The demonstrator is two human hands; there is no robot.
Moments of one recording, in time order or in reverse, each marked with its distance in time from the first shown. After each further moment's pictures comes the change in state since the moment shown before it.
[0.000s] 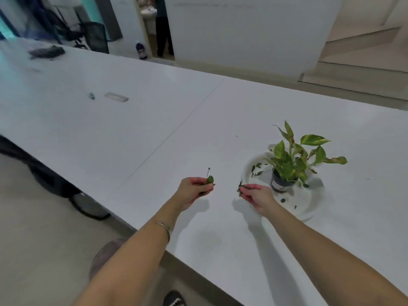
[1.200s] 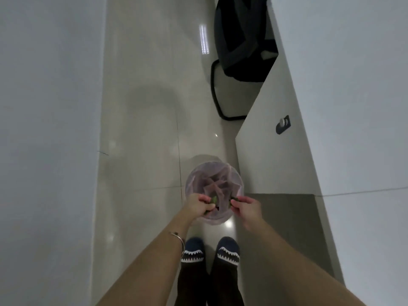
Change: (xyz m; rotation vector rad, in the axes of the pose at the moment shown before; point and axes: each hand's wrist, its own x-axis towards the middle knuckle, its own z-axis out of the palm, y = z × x) left_hand -0.099 -0.249 -0.509 -0.388 0.802 -0.499; right_hand 0.069 0.457 0.457 -0.851 -0.333 0.514
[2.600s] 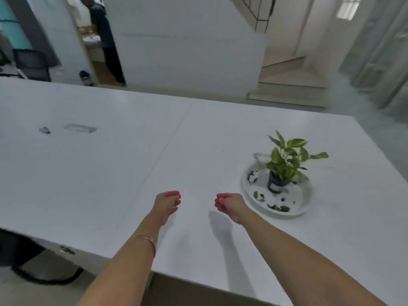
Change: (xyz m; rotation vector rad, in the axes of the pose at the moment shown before) left_hand -0.292 0.123 0.317 0.542 -0.532 0.515; right_hand -0.313 0.001 -0.364 0.694 0.455 -0.463
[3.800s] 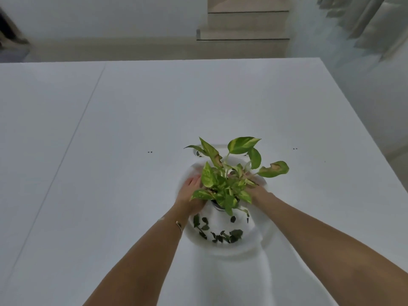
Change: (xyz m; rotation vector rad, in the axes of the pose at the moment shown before) left_hand 0.185 -0.028 0.438 1.546 -0.506 0.938; right_hand 0.175 -0.054 -0.371 -0.955 0.248 0.032
